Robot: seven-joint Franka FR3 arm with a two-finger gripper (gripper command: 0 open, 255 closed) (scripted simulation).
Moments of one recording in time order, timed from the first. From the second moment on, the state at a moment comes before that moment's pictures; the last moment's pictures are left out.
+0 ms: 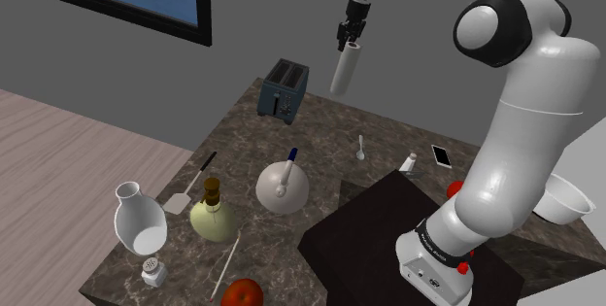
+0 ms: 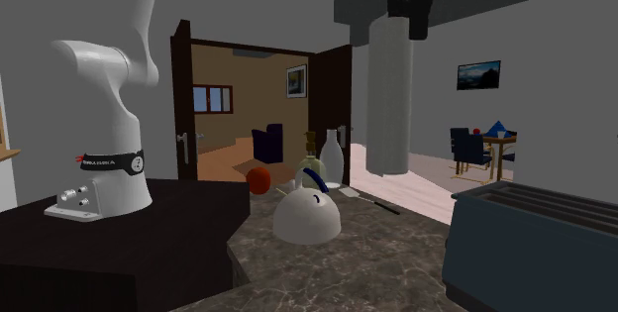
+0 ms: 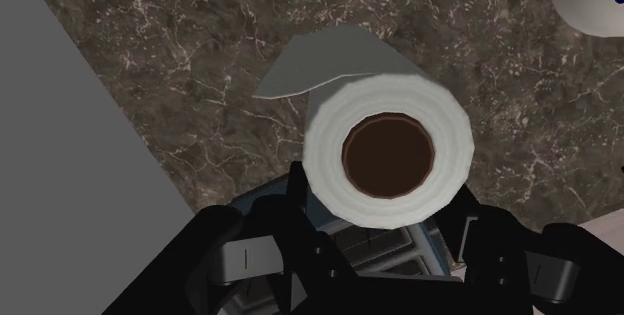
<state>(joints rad) -0.08 0.37 -0.23 -1.39 0.05 1.75 -0.44</state>
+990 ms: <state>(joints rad) 0.09 0.33 -0.16 -1.38 0.02 1.70 -0.20</state>
